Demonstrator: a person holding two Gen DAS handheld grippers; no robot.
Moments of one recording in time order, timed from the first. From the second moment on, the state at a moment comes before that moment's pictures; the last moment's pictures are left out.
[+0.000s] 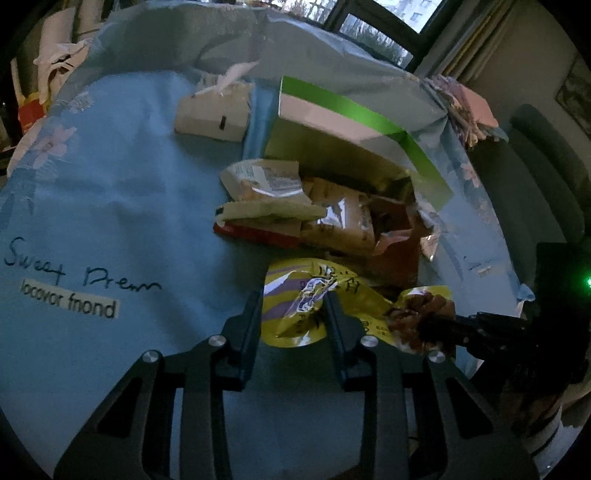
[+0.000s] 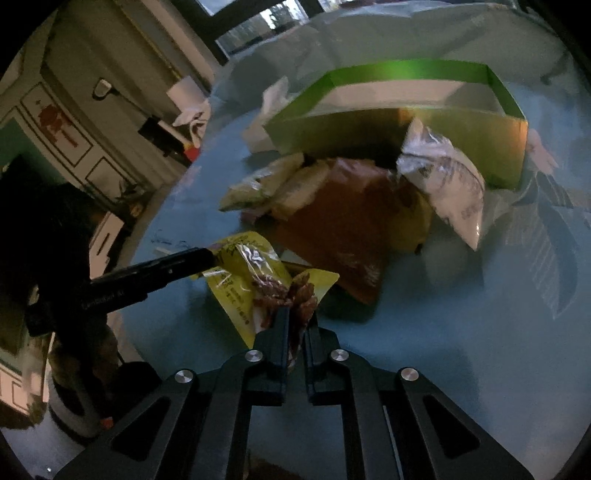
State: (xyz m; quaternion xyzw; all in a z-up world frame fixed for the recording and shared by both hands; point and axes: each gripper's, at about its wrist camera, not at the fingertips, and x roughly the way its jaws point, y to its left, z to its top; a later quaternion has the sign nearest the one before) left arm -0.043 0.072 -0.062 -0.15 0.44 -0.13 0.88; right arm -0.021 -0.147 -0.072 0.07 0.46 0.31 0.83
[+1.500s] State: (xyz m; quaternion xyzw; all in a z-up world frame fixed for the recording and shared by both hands) left arm 0.197 0.001 -0.048 -0.11 0.46 -0.13 0.87; right arm 0.179 -0.194 -0.043 0.08 0.40 0.20 0.89
